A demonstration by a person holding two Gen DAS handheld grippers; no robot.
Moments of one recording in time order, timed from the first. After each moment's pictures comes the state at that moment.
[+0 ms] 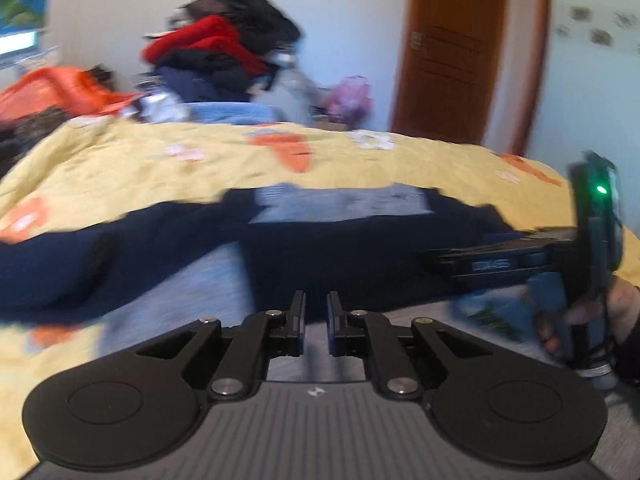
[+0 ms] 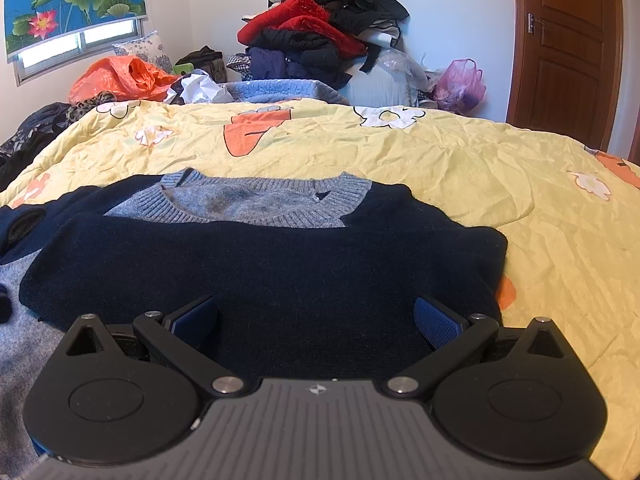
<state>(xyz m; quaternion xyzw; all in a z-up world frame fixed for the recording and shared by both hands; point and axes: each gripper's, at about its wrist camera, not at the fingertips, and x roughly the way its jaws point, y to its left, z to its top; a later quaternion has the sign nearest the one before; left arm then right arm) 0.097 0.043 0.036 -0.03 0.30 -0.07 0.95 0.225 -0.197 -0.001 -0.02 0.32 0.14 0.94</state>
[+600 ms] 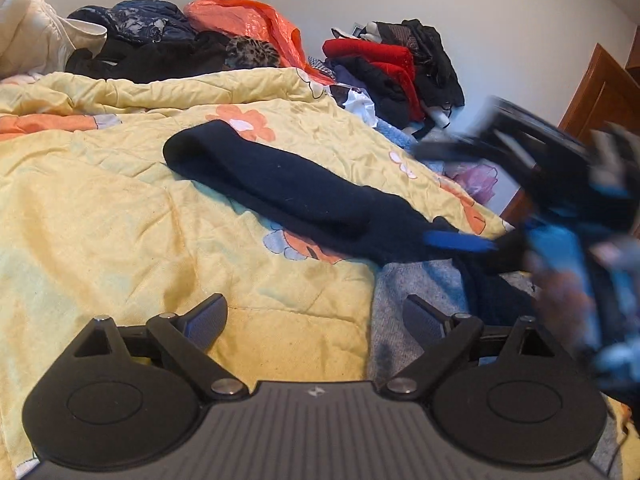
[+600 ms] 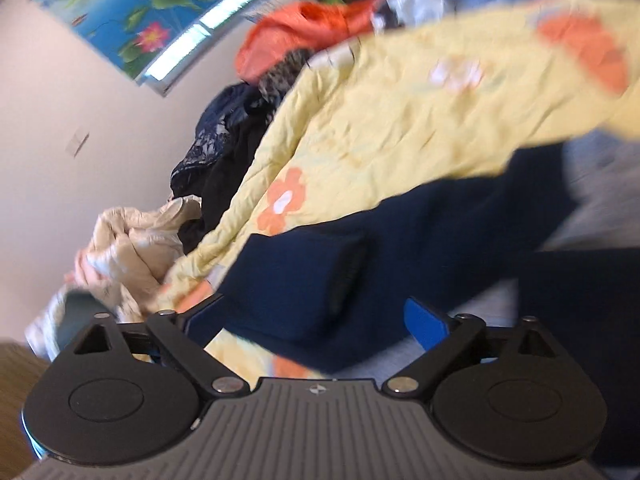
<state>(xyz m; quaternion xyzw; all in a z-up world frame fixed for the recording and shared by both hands) 0.024 0.194 0.003 -0.25 0.26 0.09 0.93 0.273 0.030 0.034 0.21 0.47 0.40 0.76</state>
